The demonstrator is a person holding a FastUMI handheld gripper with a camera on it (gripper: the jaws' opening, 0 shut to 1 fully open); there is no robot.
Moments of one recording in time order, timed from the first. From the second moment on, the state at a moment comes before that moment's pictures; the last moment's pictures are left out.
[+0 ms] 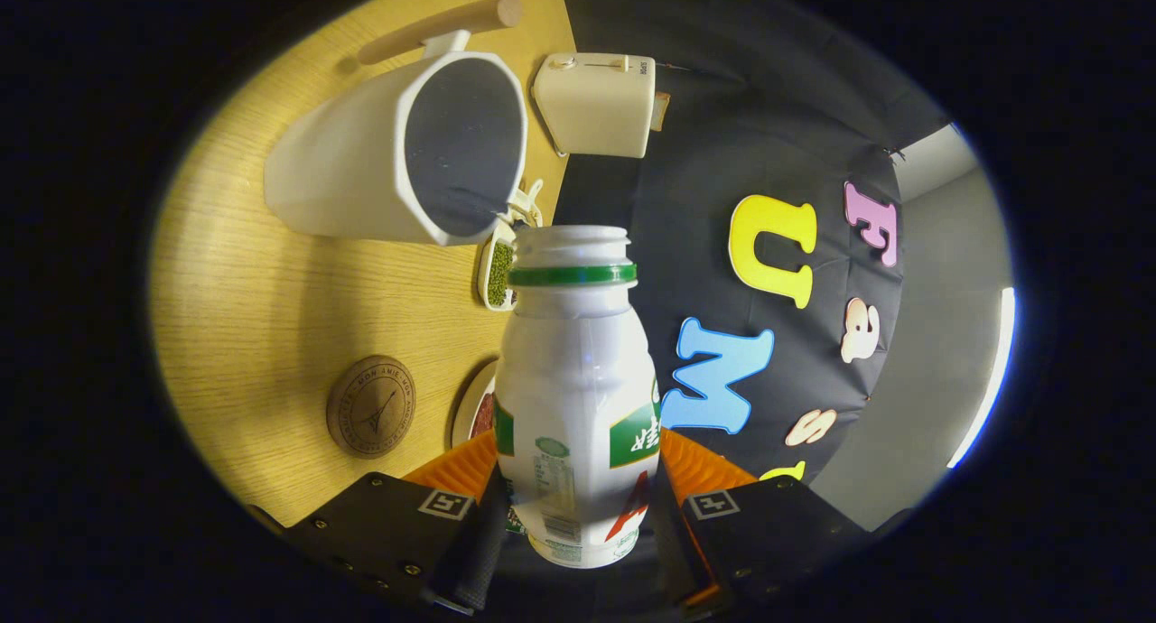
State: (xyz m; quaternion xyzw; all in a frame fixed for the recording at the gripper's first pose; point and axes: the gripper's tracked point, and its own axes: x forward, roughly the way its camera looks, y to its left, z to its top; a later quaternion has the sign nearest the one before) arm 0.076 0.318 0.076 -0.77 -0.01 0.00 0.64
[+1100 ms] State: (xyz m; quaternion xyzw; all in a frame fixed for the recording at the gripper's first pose) arm 0.075 0.320 0.092 -0.79 -0.03 -0.01 0.61
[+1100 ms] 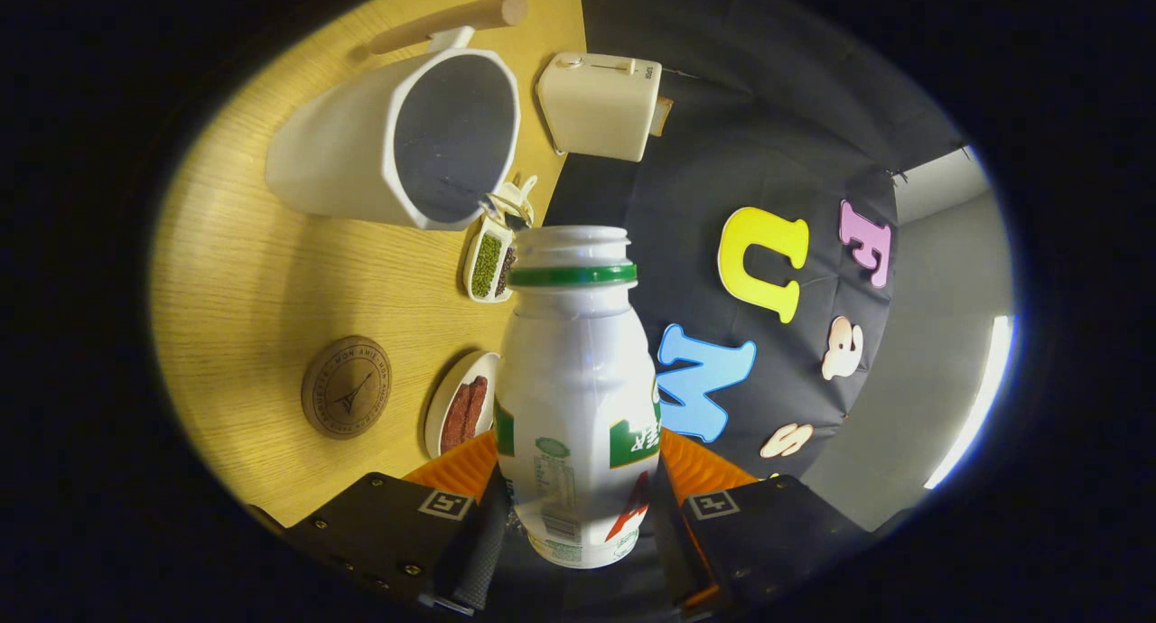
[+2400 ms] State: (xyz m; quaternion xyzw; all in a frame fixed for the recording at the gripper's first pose) arm 0.075 0.334 0.098 -0.83 -0.04 -0.02 0.55
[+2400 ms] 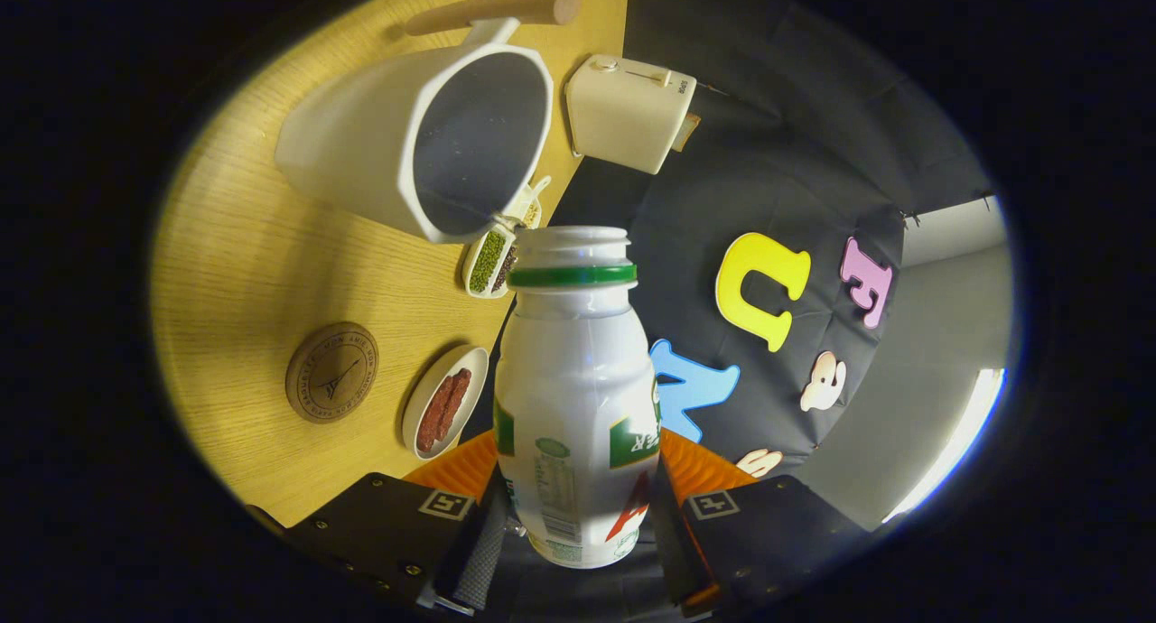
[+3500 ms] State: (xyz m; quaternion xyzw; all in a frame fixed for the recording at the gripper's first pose) arm 0.070 0.356 0.096 -0.86 -0.07 -0.03 0.50
